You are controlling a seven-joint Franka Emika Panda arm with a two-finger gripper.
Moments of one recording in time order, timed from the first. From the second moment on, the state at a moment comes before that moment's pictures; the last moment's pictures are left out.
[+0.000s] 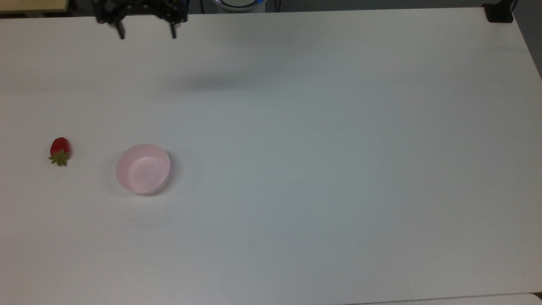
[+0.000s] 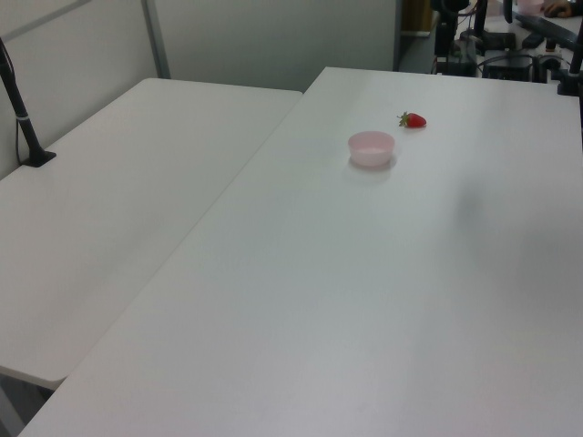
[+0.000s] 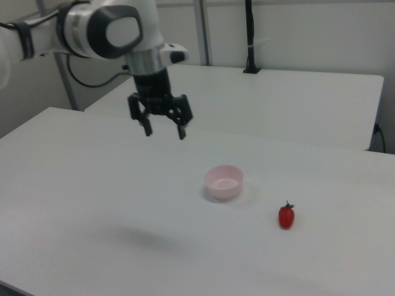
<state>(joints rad) -0.08 0.07 -0.11 -1.63 -0.06 1.71 -0.28</state>
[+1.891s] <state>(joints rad) -0.39 0.66 -0.11 -1.52 -0.02 2.48 -0.44</state>
